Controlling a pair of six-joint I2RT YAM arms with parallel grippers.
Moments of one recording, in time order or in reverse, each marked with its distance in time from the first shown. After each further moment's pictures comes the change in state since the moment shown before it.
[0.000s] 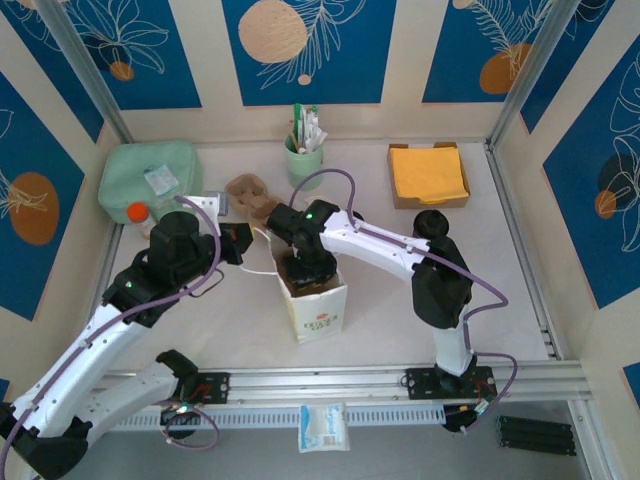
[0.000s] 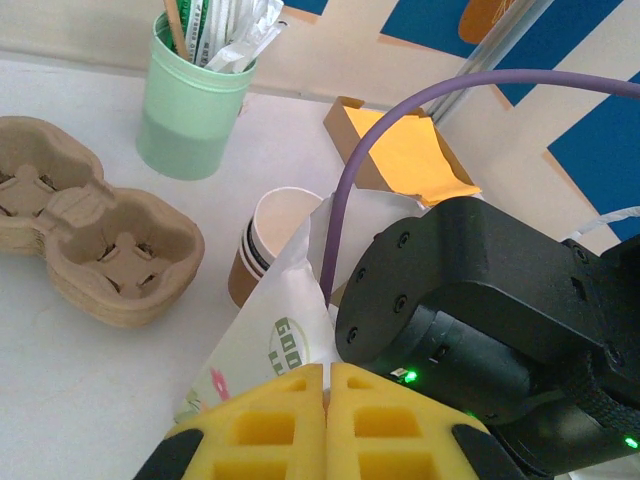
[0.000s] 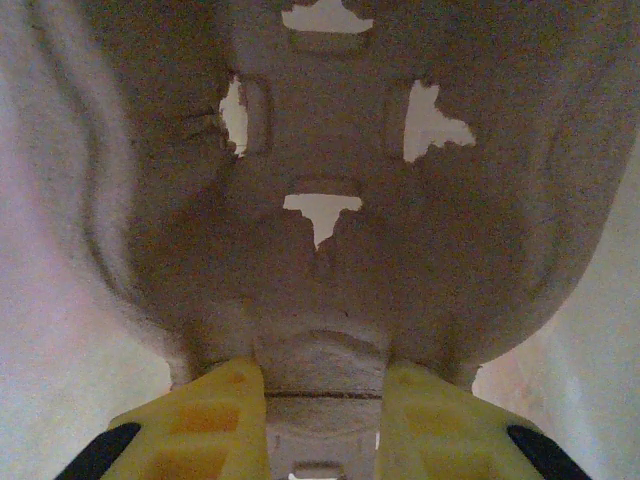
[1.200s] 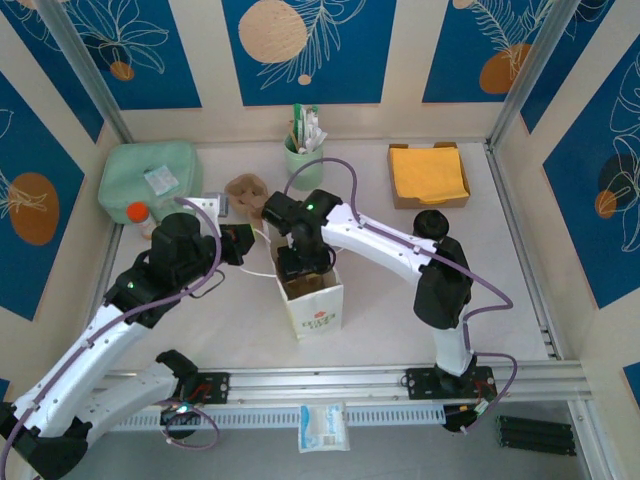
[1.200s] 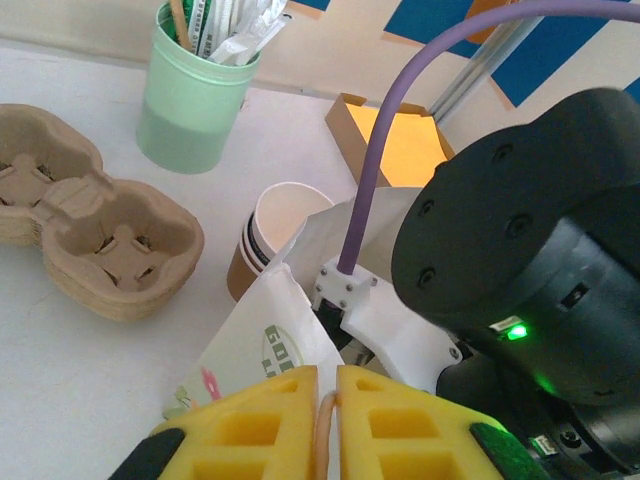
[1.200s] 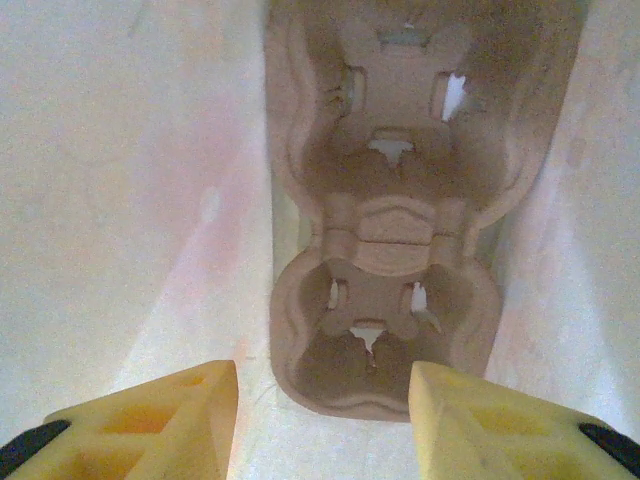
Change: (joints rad) left arm 0.000 -0.004 -0.021 0.015 0.000 -0.019; right arm 0.007 0.000 0.142 -0.064 0.000 -0.024
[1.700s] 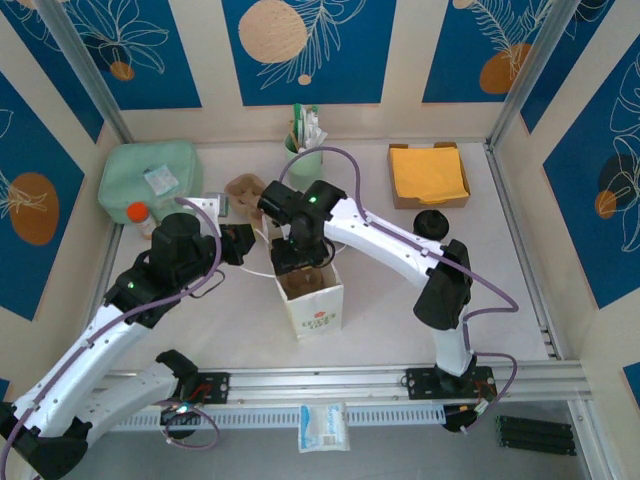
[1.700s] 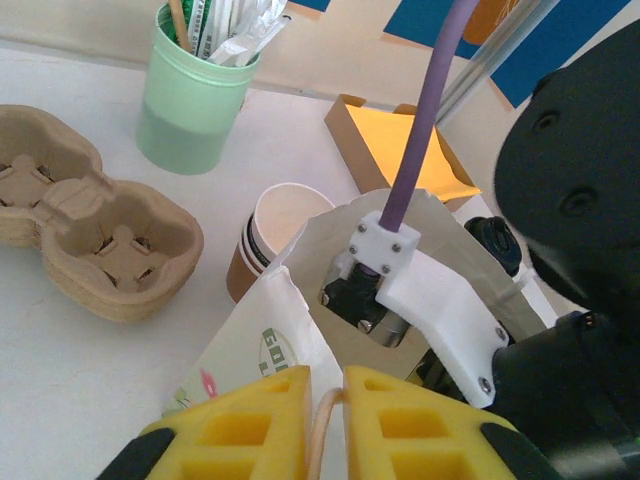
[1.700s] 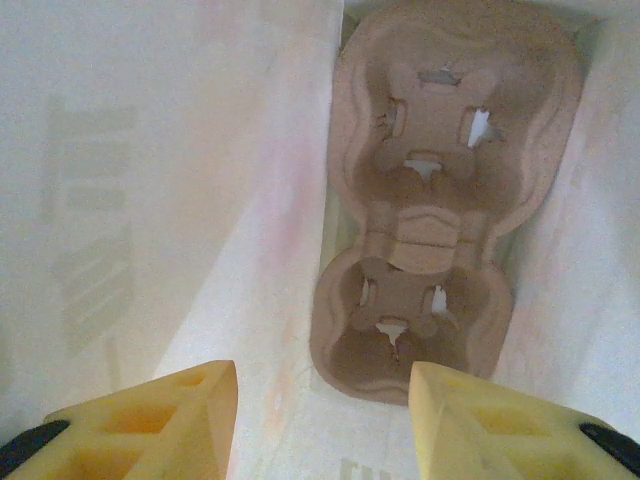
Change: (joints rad) left arm 0.000 0.000 0.000 0.001 0.000 0.000; right arm 0.015 0.000 0.135 -0.063 0.005 -0.023
